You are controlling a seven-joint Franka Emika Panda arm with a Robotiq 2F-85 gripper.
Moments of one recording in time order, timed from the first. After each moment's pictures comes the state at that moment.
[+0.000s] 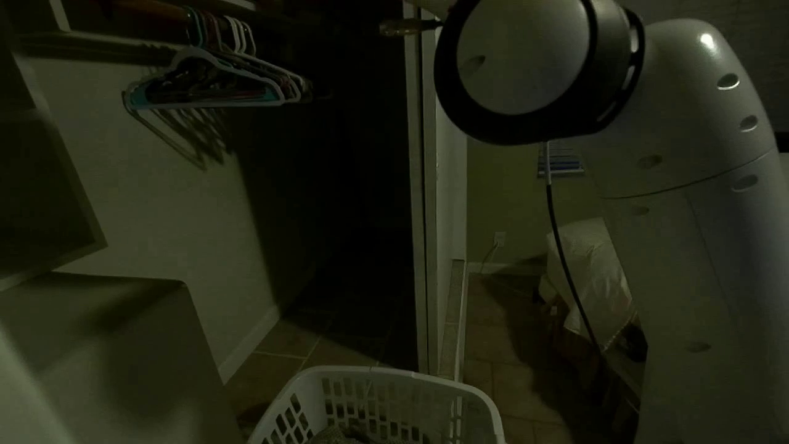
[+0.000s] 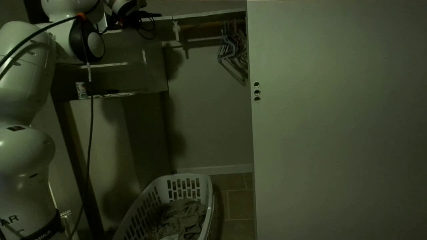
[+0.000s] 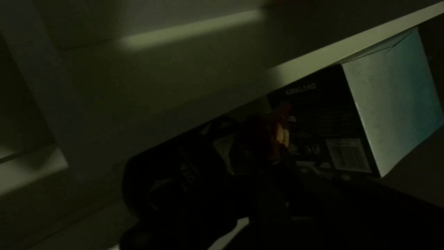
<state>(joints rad) 0.45 0.44 0.29 -0.71 0.79 2.21 -0.44</state>
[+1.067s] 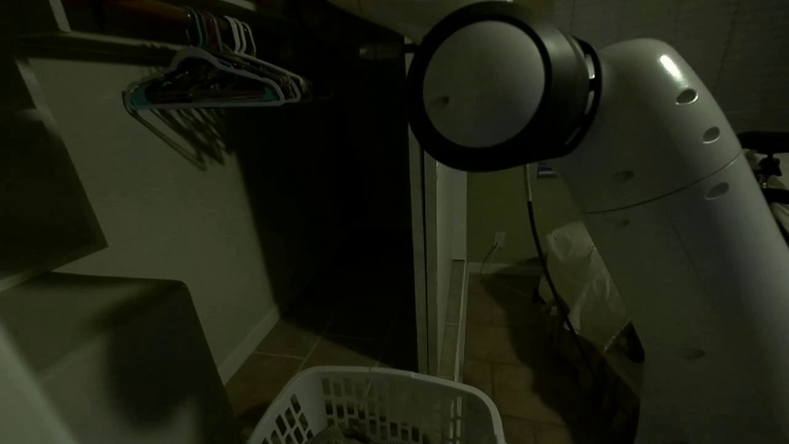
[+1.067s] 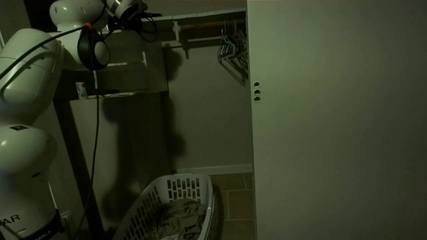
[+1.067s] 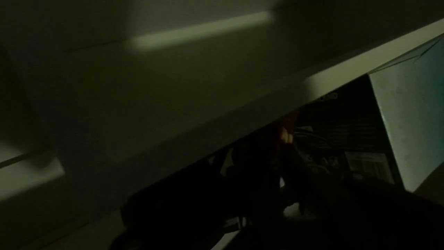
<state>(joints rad) 0.50 0.52 0.27 -0.61 0.74 2.21 -0.42</state>
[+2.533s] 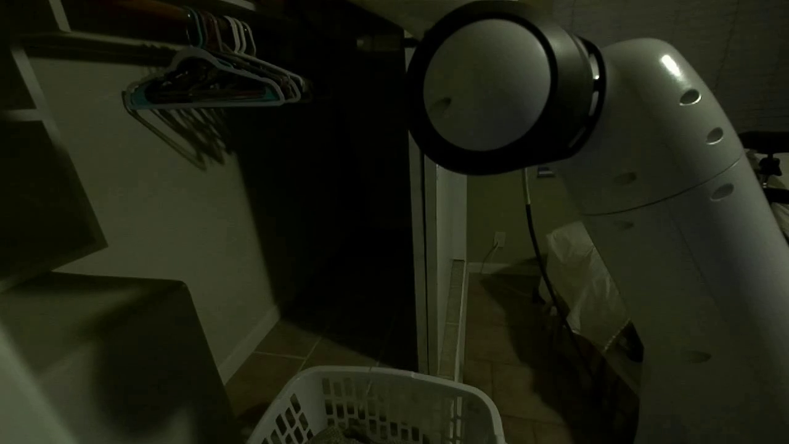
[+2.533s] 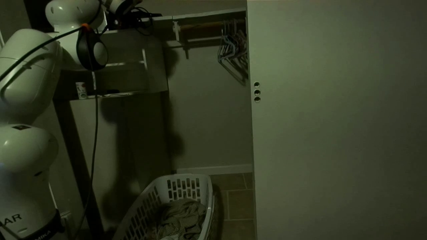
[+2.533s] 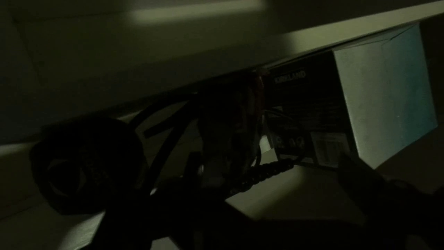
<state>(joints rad) 0.54 0.52 0.26 -0.54 0.70 2.21 -0.42</state>
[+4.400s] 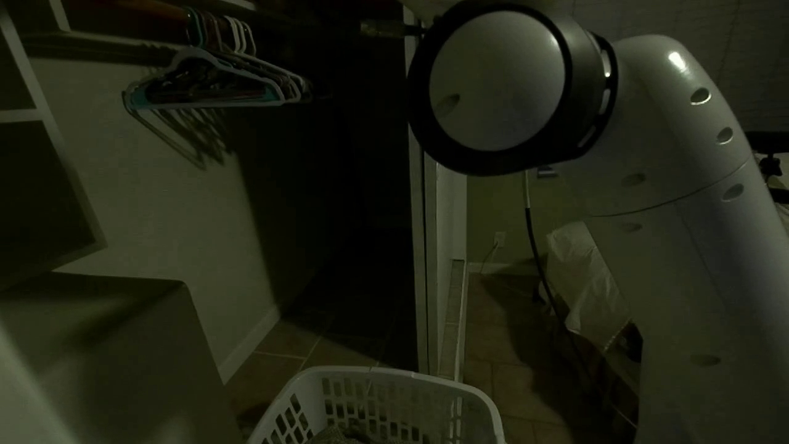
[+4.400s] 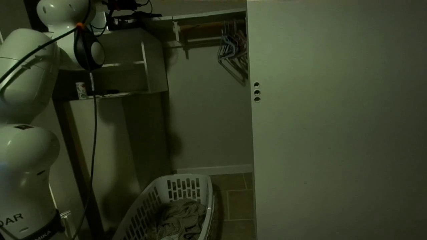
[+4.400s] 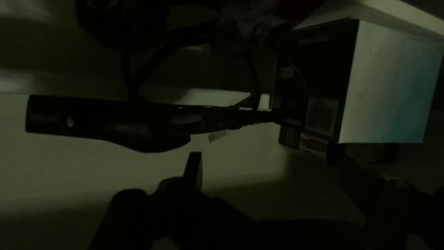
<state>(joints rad) 0.58 0.51 0.25 -0.42 0.47 2.23 -0.60</state>
